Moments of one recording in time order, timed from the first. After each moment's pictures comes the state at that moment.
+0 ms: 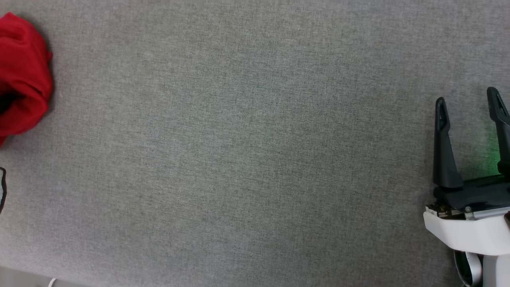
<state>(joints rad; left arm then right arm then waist) -0.87 0.79 -0.24 0.60 -0.88 -0.13 0.88 -0.14 -0.05 -0.04 -0.29 -0.12 0.13 -0.26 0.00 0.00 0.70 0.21</state>
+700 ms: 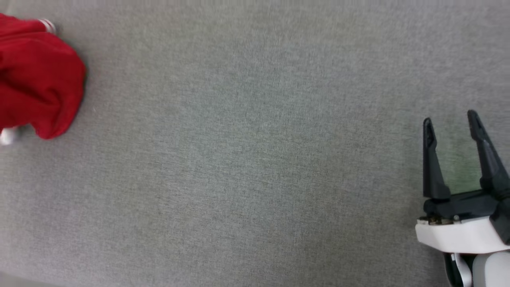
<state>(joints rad) -0.94 0.93 -0.45 0.47 -0.90 -0.13 0.78 -0.11 -0.05 -0.04 -0.20 -0.06 0.13 -0.26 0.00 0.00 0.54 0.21</state>
